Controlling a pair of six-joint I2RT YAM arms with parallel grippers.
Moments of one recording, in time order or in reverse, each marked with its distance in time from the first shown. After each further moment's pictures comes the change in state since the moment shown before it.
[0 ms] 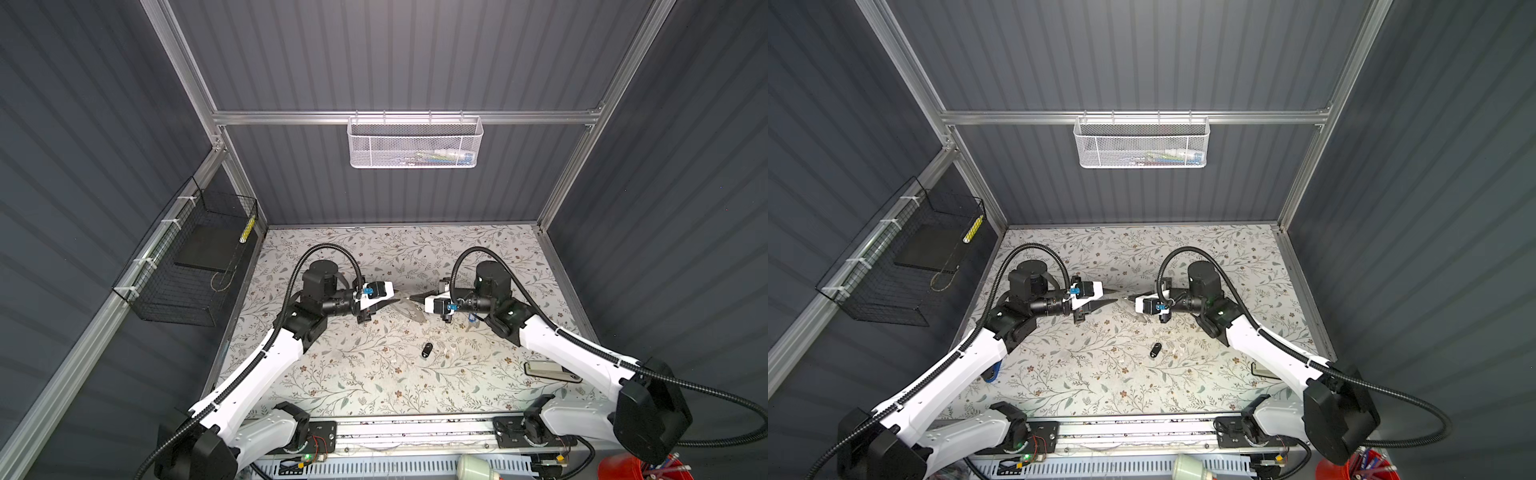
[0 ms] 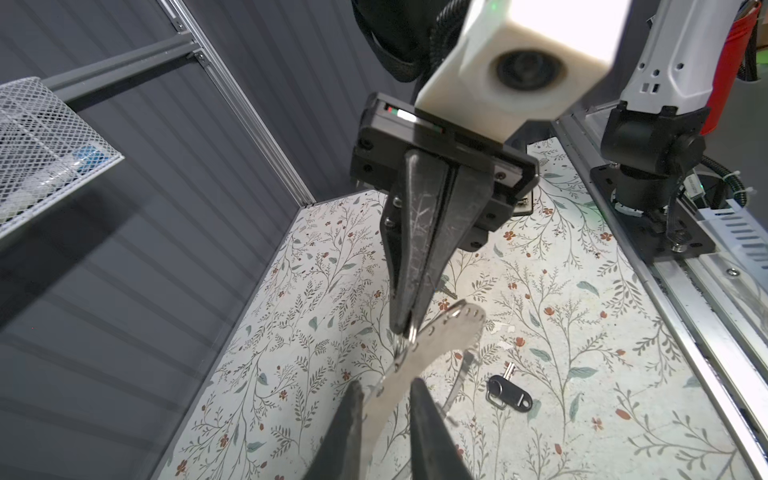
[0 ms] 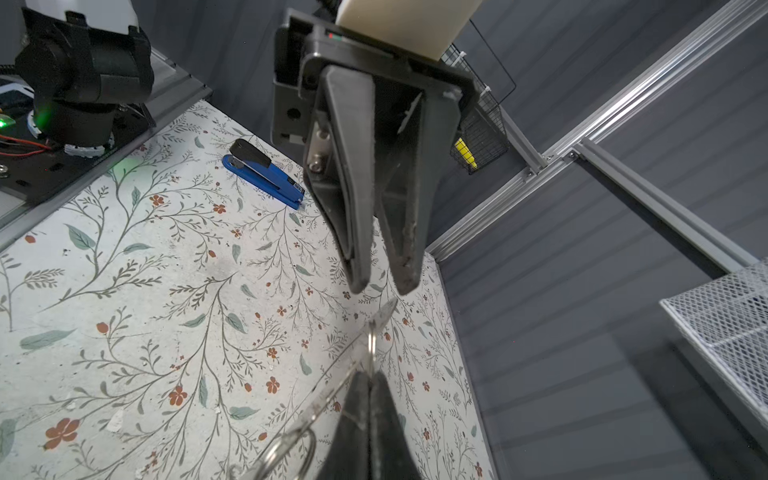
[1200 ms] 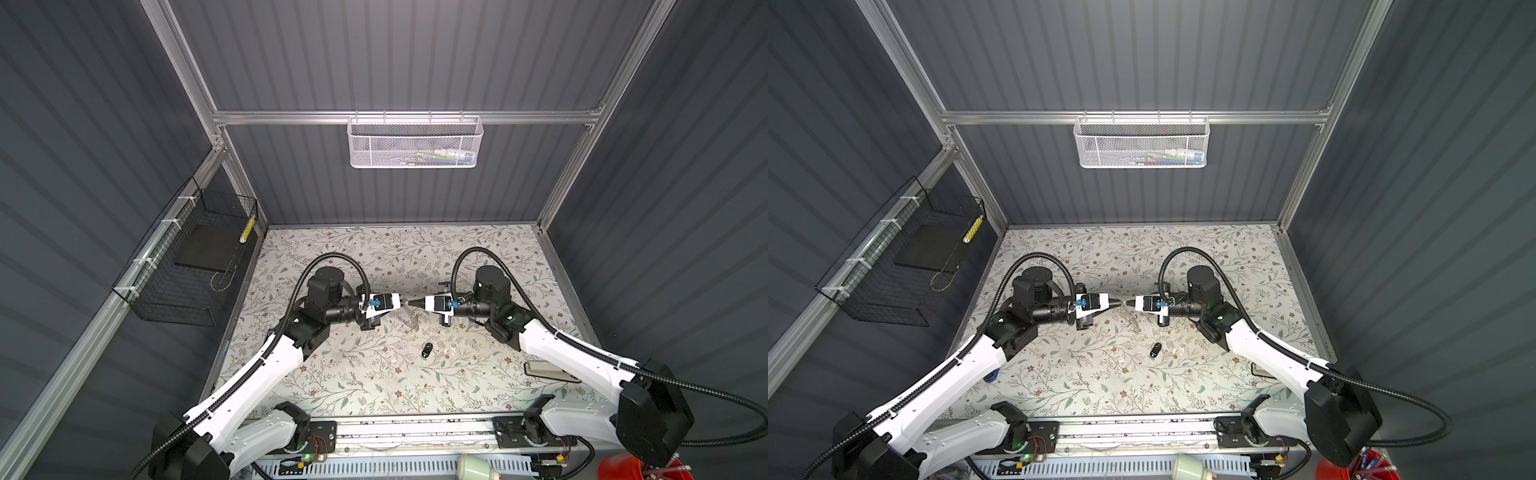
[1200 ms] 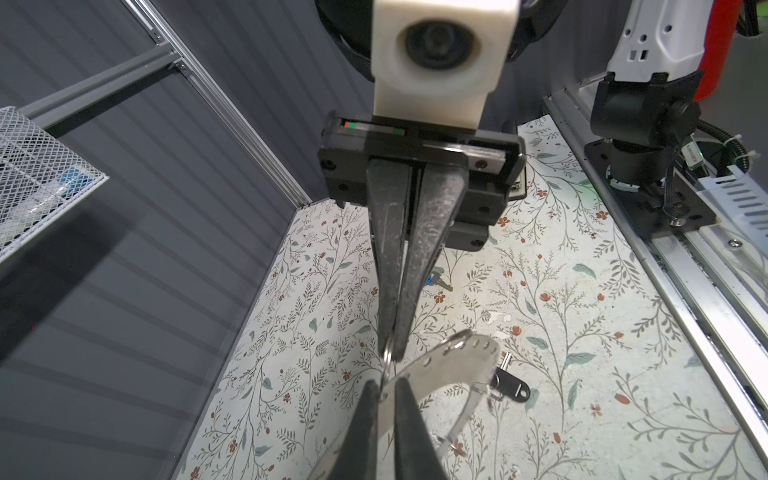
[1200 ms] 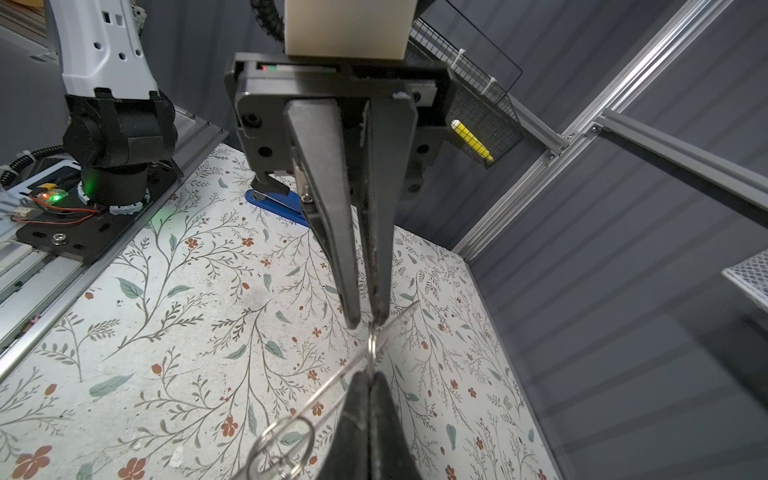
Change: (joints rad) left arm -0.076 -0.027 -0.020 -0.029 -0.075 0.069; right arm 0.018 -0.010 -0.031 0.047 -0.028 0.208
